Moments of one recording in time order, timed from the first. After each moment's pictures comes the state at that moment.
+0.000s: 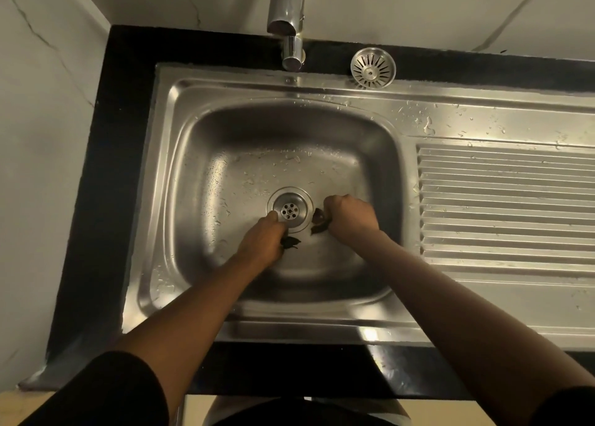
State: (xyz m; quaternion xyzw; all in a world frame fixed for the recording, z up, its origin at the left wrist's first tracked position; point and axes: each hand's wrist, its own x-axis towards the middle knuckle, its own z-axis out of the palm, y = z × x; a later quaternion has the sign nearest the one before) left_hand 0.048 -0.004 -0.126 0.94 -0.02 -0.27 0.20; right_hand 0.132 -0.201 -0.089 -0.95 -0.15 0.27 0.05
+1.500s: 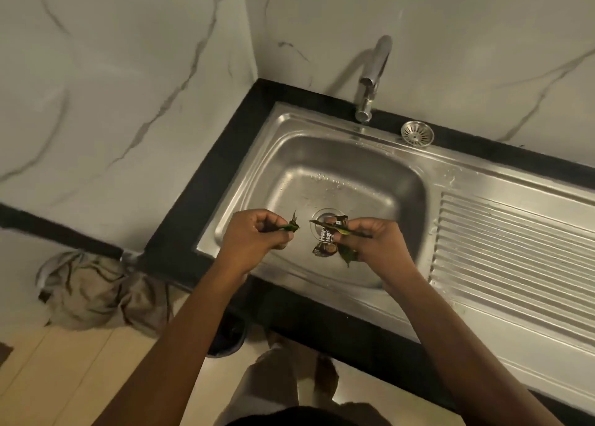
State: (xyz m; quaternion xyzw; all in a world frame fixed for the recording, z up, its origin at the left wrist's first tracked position) left_hand -0.088 0.018 0.061 0.70 0.31 0.04 0.65; right_hand 0.023 -0.203 0.067 -0.75 -0.03 0.30 0.59
